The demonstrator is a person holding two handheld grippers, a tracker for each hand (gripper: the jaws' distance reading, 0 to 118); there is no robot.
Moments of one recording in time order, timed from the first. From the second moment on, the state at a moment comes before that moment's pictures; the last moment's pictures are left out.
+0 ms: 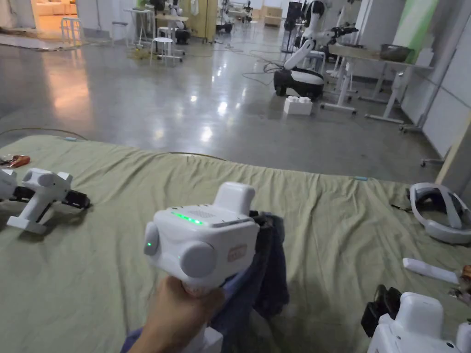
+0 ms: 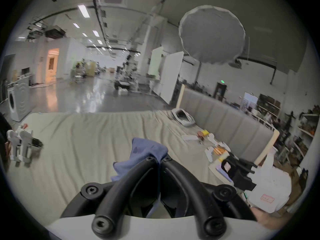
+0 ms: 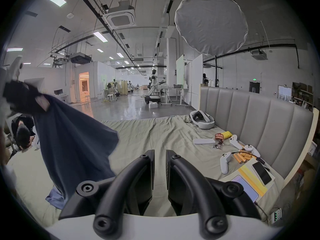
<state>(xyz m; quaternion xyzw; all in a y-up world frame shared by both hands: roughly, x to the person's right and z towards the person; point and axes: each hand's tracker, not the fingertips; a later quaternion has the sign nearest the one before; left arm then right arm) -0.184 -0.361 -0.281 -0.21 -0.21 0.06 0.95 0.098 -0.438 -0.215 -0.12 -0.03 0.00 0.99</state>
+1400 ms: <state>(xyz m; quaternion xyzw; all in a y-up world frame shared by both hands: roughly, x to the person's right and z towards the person) -0.285 -0.414 -0.196 -0.15 0.04 0.04 0.99 0.019 -0.412 -0.220 -0.05 0.05 -0.01 1.00</state>
